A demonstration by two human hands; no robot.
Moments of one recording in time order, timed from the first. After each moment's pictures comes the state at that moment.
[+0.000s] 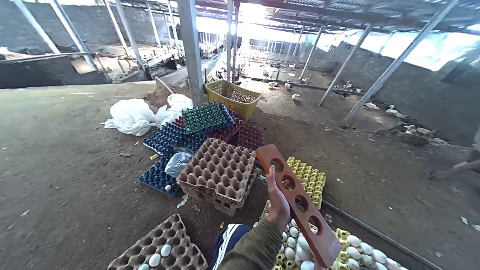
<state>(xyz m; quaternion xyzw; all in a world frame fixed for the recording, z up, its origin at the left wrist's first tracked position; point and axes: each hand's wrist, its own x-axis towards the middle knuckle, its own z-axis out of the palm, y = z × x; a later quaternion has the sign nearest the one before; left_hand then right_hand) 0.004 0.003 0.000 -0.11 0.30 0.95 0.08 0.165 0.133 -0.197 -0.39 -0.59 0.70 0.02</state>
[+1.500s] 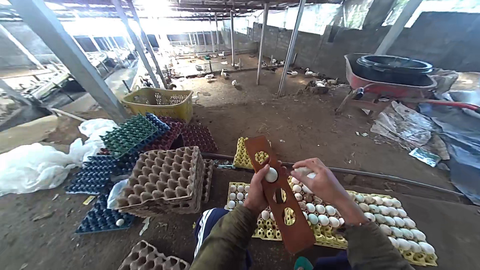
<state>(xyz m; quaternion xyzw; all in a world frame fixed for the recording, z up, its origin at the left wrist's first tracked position) 0.092 0.082 -0.018 0.12 0.29 0.87 0.38 0.196 0.244 0.048 -0.17 -0.92 0.35 0.12</state>
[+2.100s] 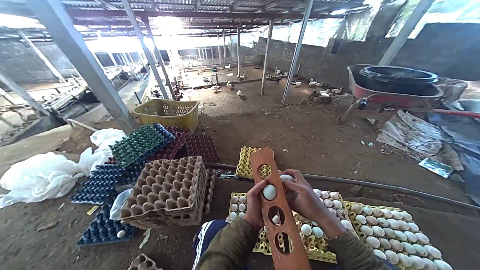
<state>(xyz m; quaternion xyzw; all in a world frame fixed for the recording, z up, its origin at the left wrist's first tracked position) 0.100 0.075 -0.024 0.11 0.18 0.88 0.42 0.178 0.226 0.008 0.03 -0.91 0.36 0.22</state>
